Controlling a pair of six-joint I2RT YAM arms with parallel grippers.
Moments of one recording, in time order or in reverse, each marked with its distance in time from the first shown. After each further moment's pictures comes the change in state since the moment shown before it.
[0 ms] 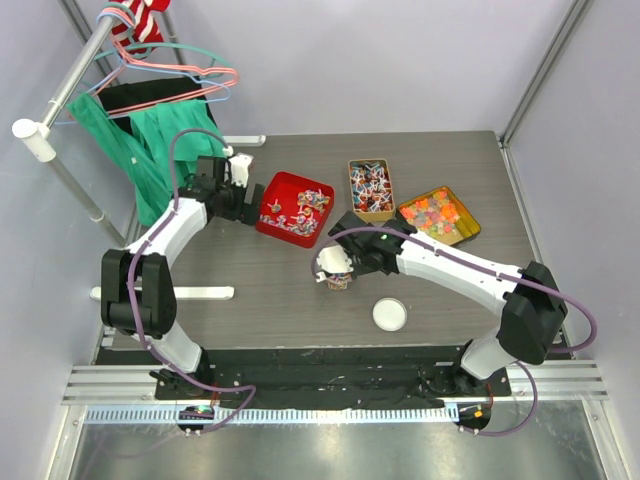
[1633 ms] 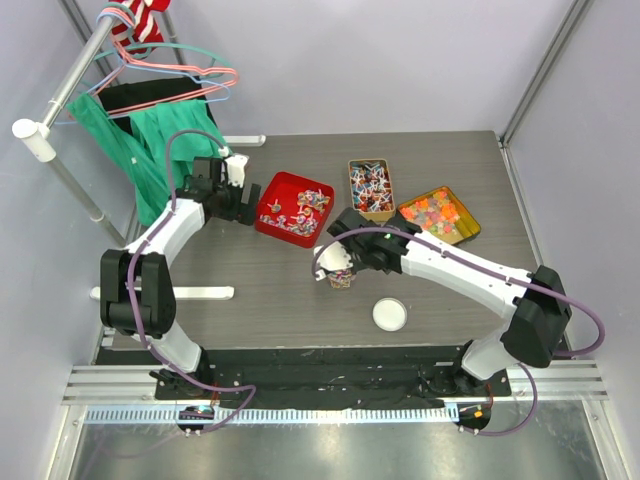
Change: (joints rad) left arm 0.023 0.000 -0.013 0.017 0.000 -0.005; right arm 0.025 -0.027 0.053 -0.014 0.071 -0.077
